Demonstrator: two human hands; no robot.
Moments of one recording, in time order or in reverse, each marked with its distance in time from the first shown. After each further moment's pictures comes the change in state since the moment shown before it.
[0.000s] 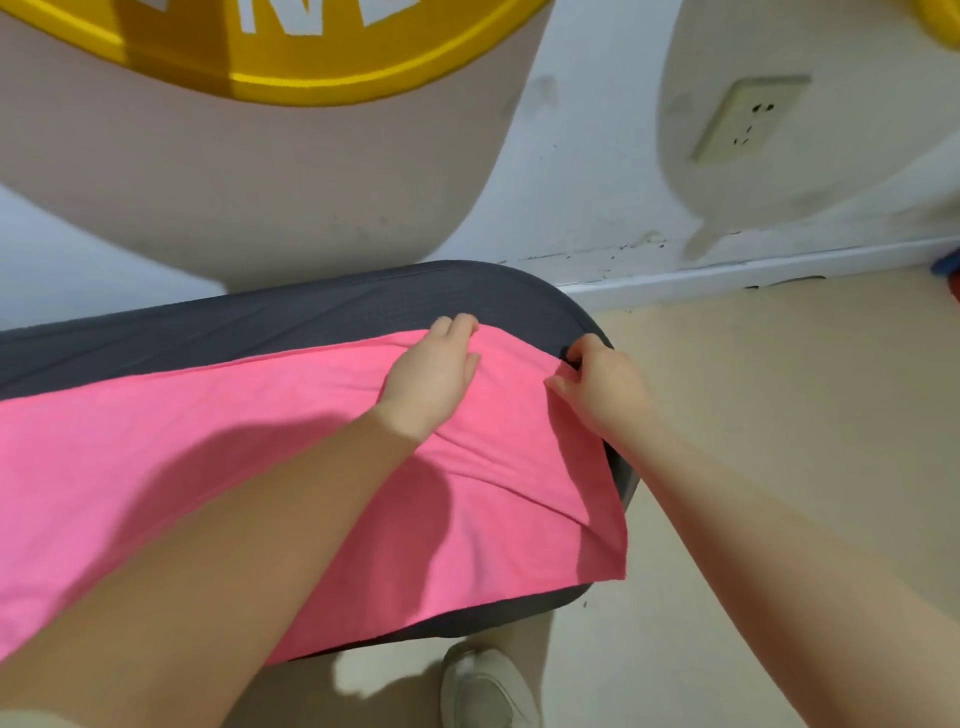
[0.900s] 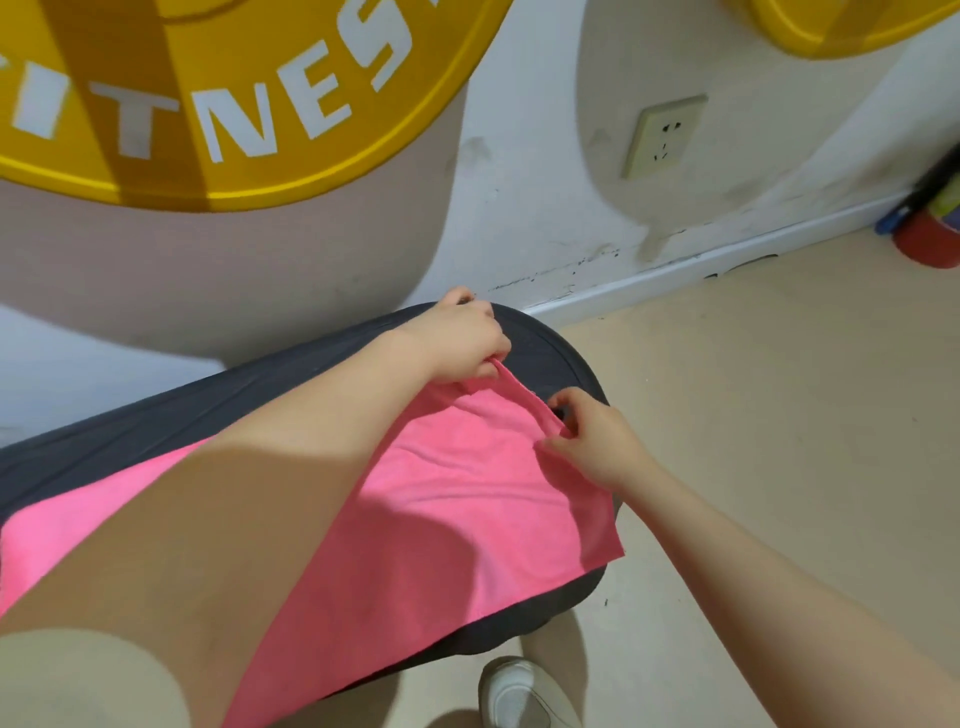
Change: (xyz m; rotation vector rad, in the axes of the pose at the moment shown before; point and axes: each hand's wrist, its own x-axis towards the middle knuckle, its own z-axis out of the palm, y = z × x) left_hand 0.056 0.053 -0.061 0.725 -0.349 0.666; right_hand -0.057 0.005 -0.013 0.282 -0.106 0.051
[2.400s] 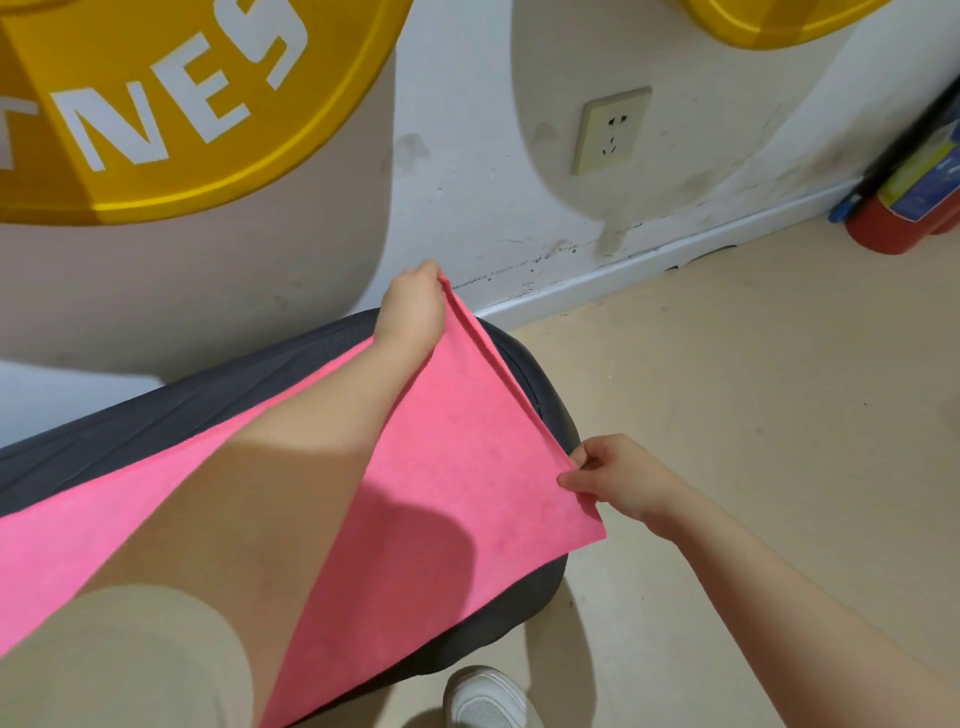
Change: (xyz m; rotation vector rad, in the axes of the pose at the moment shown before) left_hand 0.062 -0.003 0.021 -0.721 0.509 -0.700; right_hand -0.018 0.054 -0.034 0.259 -0.204 0.258
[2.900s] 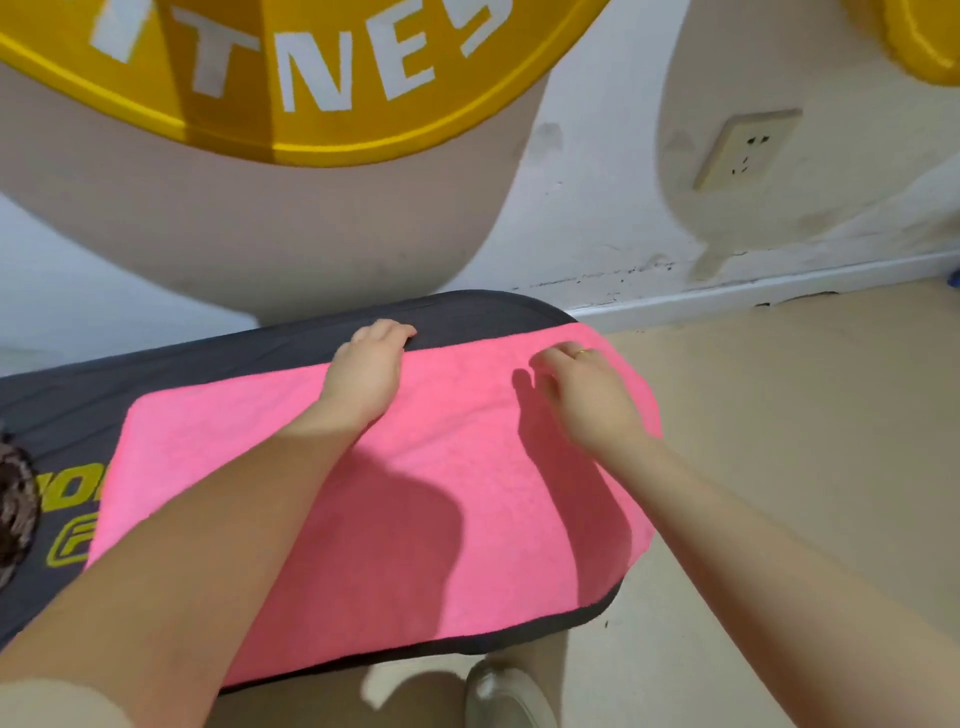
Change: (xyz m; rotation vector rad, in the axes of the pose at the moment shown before) left_hand -0.086 -0.131 -0.040 0.265 -0.084 -0.063; right_hand 0.041 -0.100 0.054 -0.635 0.328 -0.565
